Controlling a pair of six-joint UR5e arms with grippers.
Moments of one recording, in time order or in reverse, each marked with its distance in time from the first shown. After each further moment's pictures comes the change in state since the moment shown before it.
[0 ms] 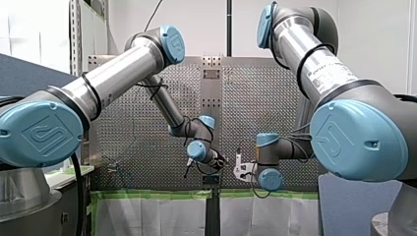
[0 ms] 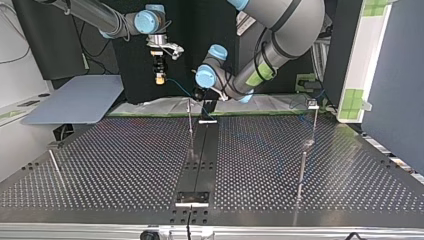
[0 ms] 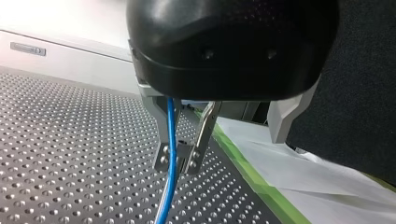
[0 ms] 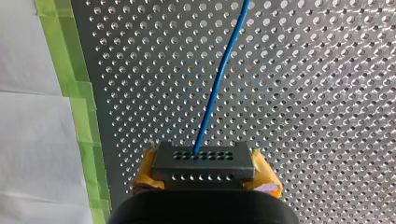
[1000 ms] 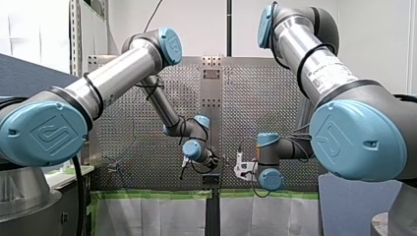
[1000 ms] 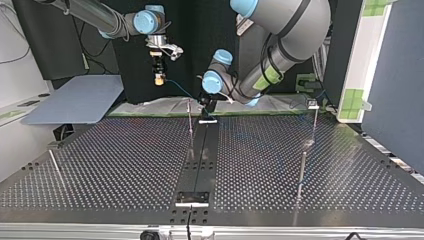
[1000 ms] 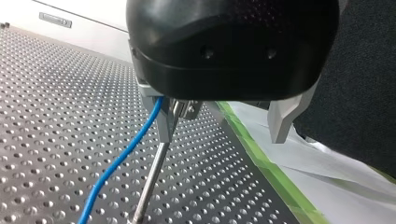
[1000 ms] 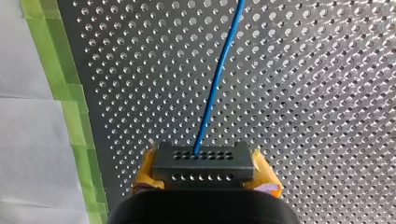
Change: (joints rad) left arm 0.049 0.000 0.001 -0.011 0.006 -0.086; right arm -0.004 -0.001 0.000 -0.017 -0.003 0.023
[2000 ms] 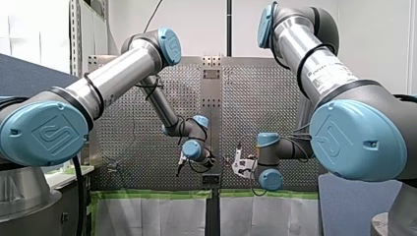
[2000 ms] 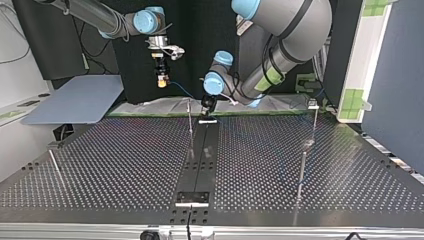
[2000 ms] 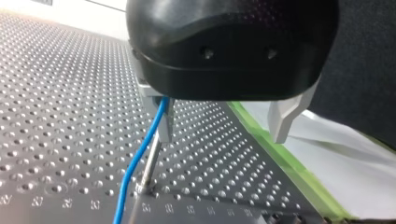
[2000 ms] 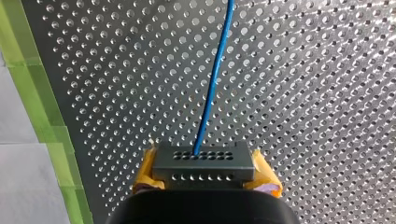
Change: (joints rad) left arm 0.012 0.000 0.001 0.010 -0.061 0.065; right arm -0.002 0.000 0.000 -0.064 -0.072 0.066
